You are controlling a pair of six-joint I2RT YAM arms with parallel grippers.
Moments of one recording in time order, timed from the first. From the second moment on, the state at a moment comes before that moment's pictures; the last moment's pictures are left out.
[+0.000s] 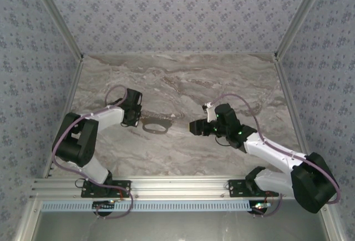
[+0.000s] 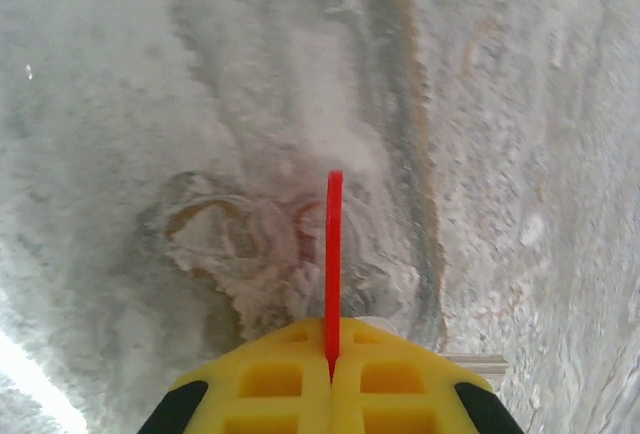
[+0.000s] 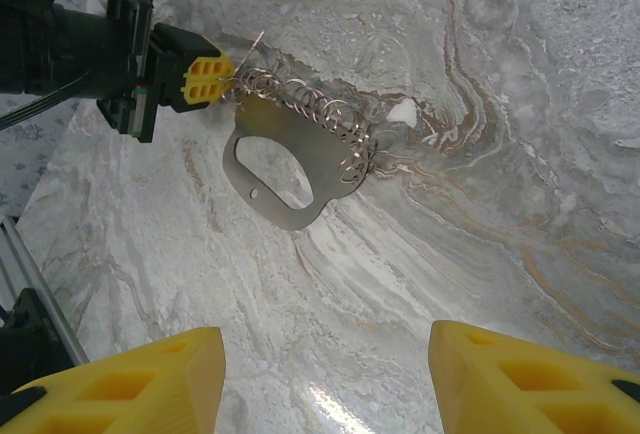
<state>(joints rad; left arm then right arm) -0.37 1.62 0.84 -0.31 -0.13 -1.57 0.63 1.12 0.54 -0.01 -0.34 0.48</state>
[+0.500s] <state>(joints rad) -0.41 1.37 0.93 -0.08 0.10 -0.95 0.62 0.96 0.60 -0.06 -0.36 0.54</state>
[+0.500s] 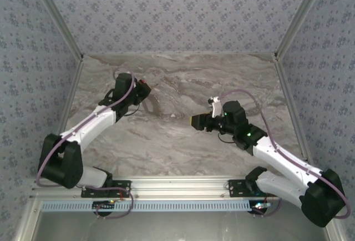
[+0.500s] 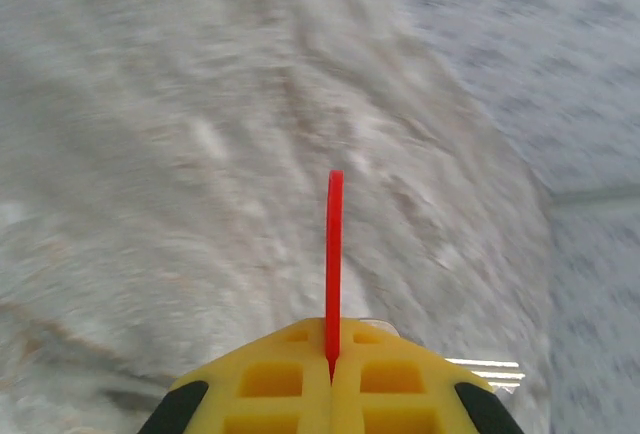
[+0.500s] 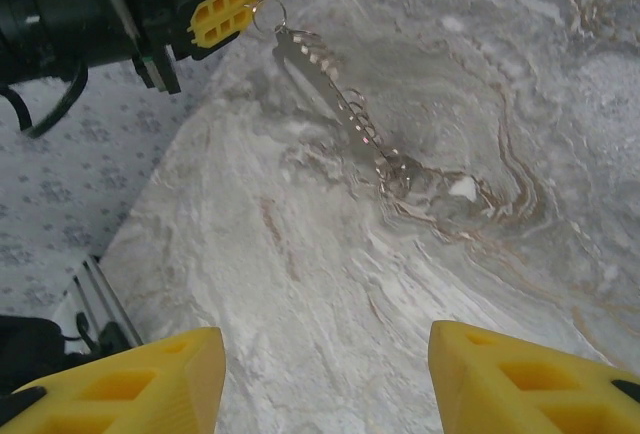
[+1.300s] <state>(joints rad) -0.60 1.27 1.04 0.29 0.57 -0.69 0.53 0.81 0.84 -0.15 -0.54 0.47</state>
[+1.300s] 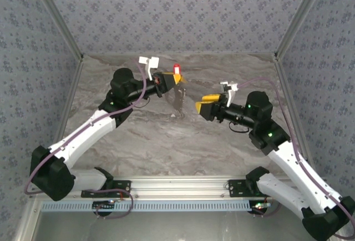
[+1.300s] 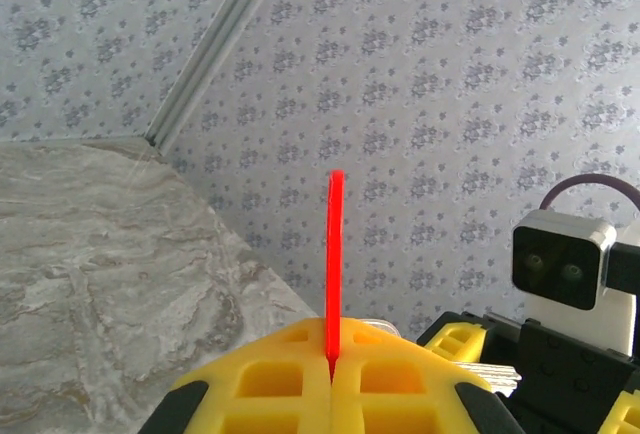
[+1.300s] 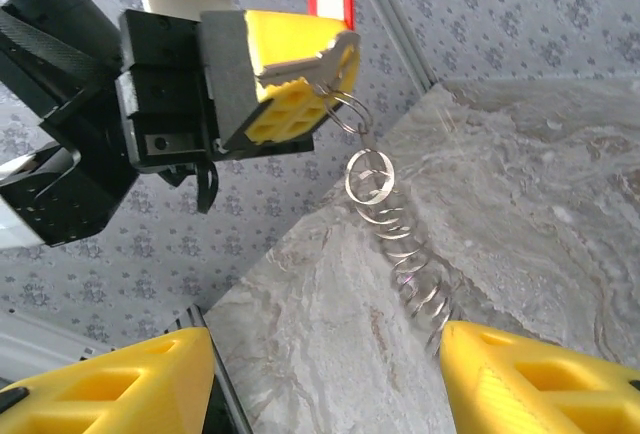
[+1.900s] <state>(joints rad) -0.66 1.27 1.06 0.19 0.47 -0.67 0.64 0.81 0.76 0.10 -0.26 0.78</state>
